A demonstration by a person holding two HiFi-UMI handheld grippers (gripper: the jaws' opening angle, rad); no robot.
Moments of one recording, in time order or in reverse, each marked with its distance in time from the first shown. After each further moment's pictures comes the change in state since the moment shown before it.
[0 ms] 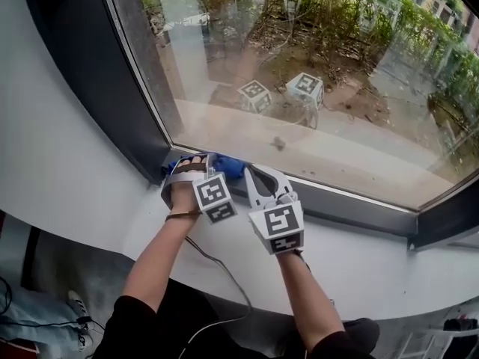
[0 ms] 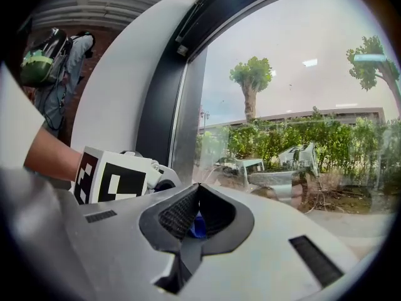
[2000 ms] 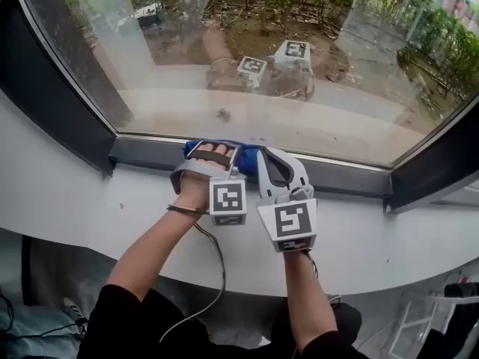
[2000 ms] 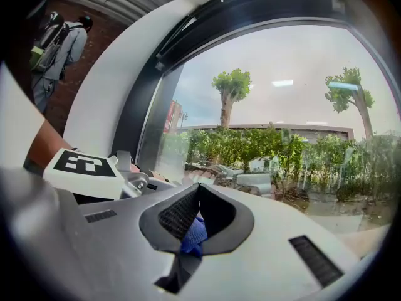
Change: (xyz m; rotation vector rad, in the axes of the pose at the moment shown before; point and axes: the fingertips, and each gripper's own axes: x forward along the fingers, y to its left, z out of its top) left arm -0.045 -0.084 0.221 0.417 -0.301 0.032; right arm -0.147 -0.114 -0.030 -0.054 0.008 -0.261
